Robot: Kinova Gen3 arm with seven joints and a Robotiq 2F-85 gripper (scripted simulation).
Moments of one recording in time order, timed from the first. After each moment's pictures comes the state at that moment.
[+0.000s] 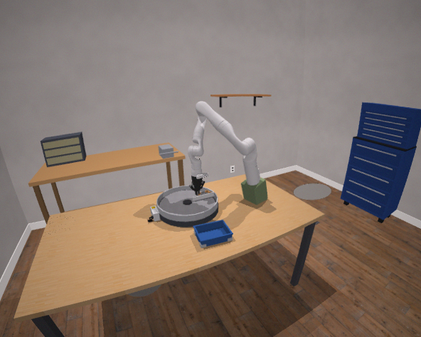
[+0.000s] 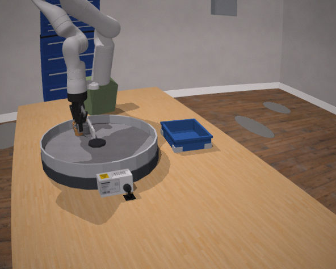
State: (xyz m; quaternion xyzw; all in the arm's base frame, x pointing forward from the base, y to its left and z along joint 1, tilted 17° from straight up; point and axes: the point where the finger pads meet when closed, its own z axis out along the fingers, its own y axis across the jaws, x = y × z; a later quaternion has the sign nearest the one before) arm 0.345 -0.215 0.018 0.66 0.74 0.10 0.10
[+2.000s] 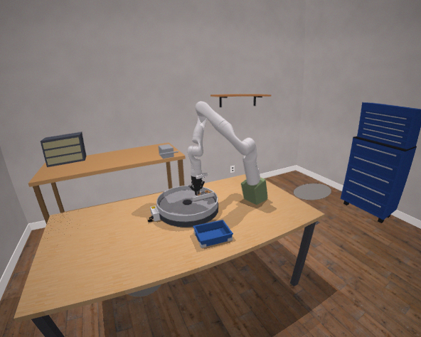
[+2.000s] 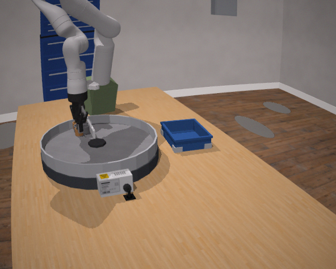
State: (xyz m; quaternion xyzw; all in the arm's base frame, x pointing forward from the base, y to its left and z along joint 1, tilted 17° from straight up) arm 0.348 -0.214 0.018 0.66 0.74 0.10 0.10
